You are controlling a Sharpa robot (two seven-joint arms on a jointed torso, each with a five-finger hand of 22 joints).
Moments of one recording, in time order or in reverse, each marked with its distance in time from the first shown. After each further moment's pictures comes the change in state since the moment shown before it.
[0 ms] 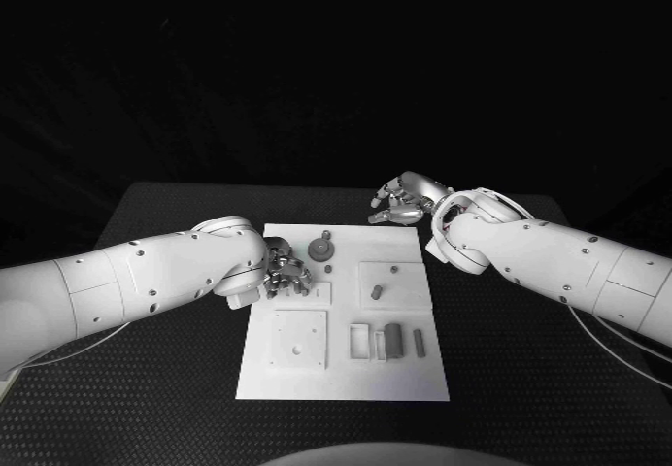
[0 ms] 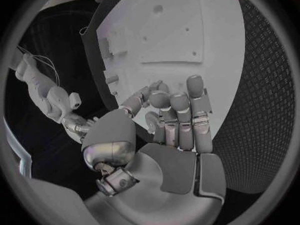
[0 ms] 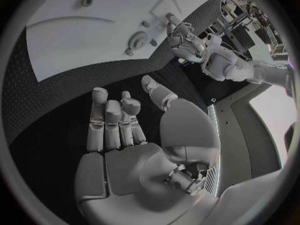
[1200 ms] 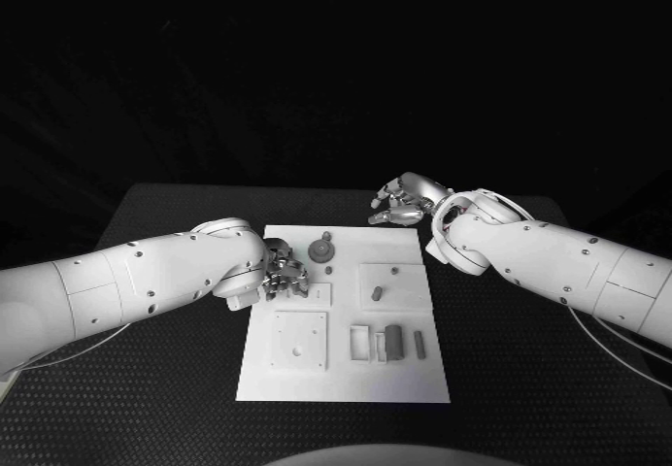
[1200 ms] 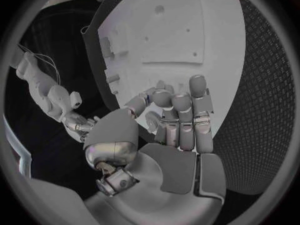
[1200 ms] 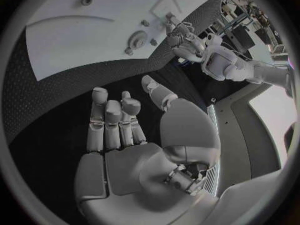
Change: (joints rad) left arm 0.001 -0.006 0.000 0.005 0.012 -0.003 0.004; left_hand 0.029 0.098 0.087 -0.026 0.073 -0.071 0.069 0.022 -0.021 0.010 0.015 -0.011 0.015 0.027 0.020 -0.035 0.046 0.000 -0.004 0.004 0.017 0.000; right arm 0.001 0.000 0.000 0.001 -0.001 -0.003 0.000; right_hand 0.000 0.000 0.000 0.000 0.000 0.000 0.000 0.000 0.000 0.000 0.000 0.000 0.002 0.000 0.000 0.000 0.001 0.000 0.000 0.000 0.000 -0.001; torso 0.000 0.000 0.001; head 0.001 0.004
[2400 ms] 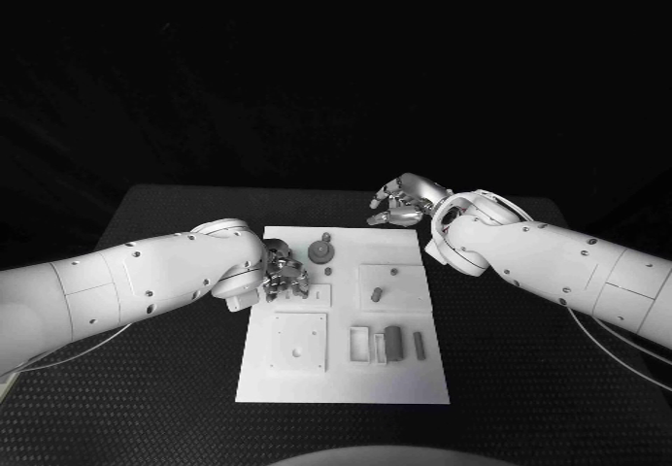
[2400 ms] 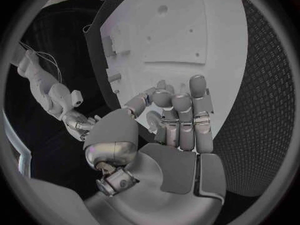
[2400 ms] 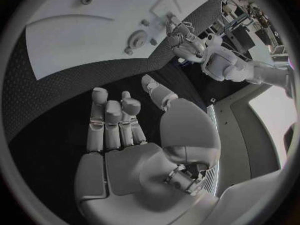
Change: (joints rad) left arm 0.002 -0.002 0.000 0.001 0.019 -0.003 0.008; left_hand -0.001 0.001 0.003 0.000 0.023 0.000 0.000 0.004 -0.002 0.002 -0.002 0.000 0.005 0.004 -0.002 -0.004 0.015 0.000 -0.012 0.005 0.004 -0.003; right arm 0.001 0.000 0.000 0.003 -0.004 -0.004 0.000; right_hand 0.004 -0.004 0.000 0.000 0.000 0.000 0.000 0.000 0.000 0.000 0.000 0.000 0.001 0.000 0.000 0.000 0.001 0.001 0.003 -0.003 0.004 -0.001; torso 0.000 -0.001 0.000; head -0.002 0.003
